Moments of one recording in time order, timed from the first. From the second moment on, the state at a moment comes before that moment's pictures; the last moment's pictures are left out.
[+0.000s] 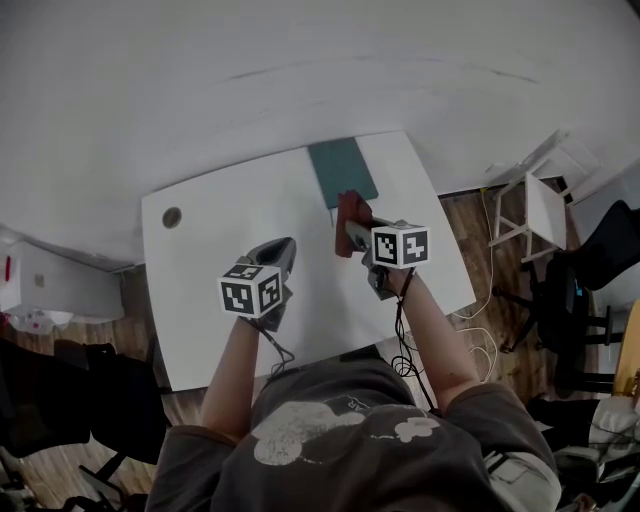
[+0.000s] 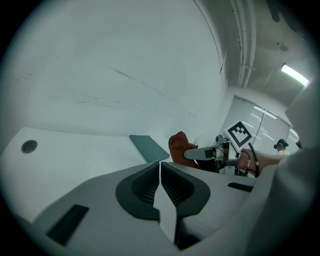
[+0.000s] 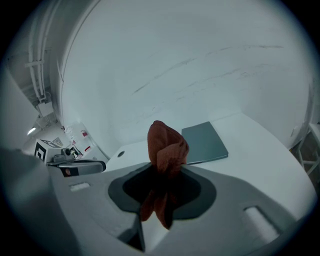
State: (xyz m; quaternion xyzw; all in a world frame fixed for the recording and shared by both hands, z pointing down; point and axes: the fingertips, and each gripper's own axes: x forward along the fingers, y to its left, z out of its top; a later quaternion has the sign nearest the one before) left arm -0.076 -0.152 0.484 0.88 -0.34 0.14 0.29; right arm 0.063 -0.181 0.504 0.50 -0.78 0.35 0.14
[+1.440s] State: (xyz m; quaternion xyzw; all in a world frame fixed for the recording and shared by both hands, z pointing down) left arm -0.135 -0.037 0.470 0.93 -0.22 0.13 0.26; right arm -0.008 -0.005 0.490 0.59 -0.72 0.35 0.07
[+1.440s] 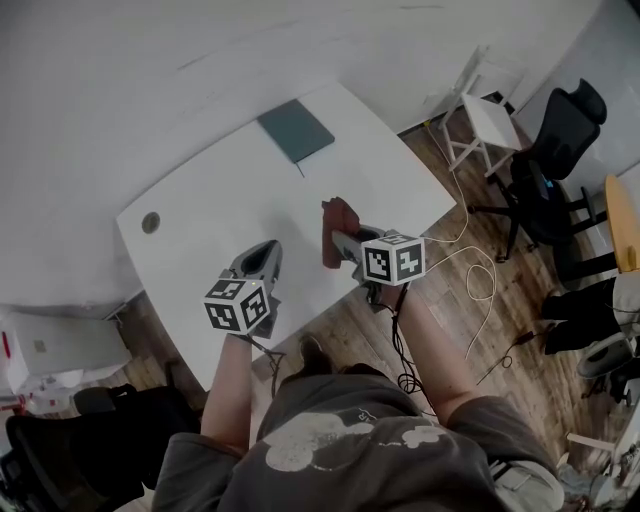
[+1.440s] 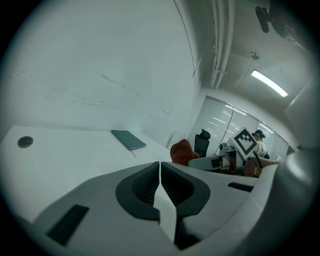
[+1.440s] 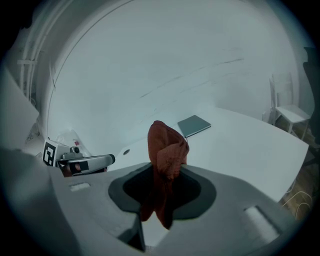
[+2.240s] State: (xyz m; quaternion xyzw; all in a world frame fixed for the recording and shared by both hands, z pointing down) left arm -0.138 0.058 0.446 0.93 -0.25 0.12 0.24; right arm -0.031 0.078 0.458 0.55 -0.76 0.32 0.06
